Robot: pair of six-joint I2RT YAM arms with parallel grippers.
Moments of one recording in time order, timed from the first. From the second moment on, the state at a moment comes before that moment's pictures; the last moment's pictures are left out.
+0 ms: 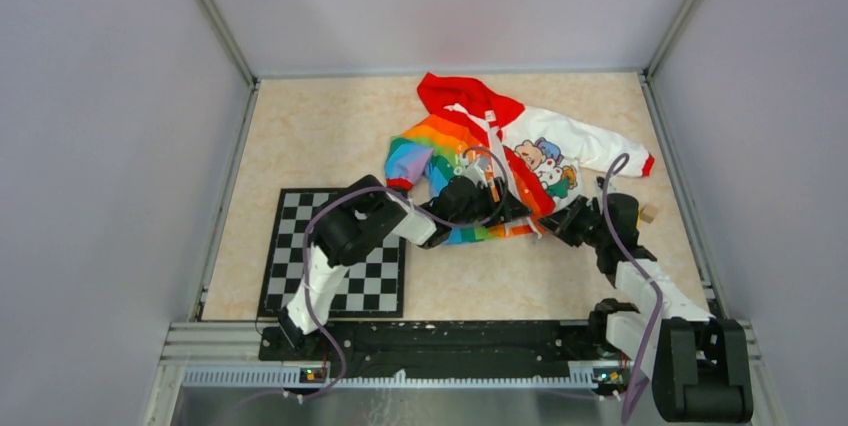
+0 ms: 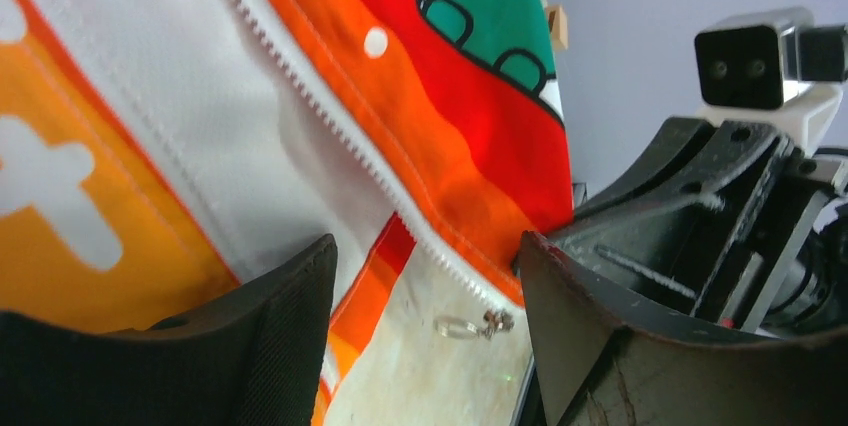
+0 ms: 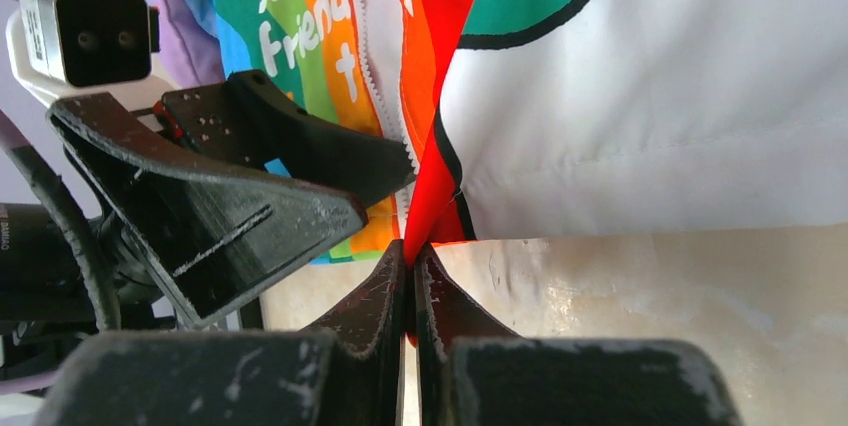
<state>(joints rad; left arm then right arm) -0.88 2.15 1.02 0.86 0.27 -1.09 -0.02 0.97 0.24 0.14 -0.49 0.73</state>
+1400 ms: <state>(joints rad) -0.91 2.16 1.08 1.04 0.37 -0.77 -0.02 0.87 0.32 -0.25 -0.41 0.58</state>
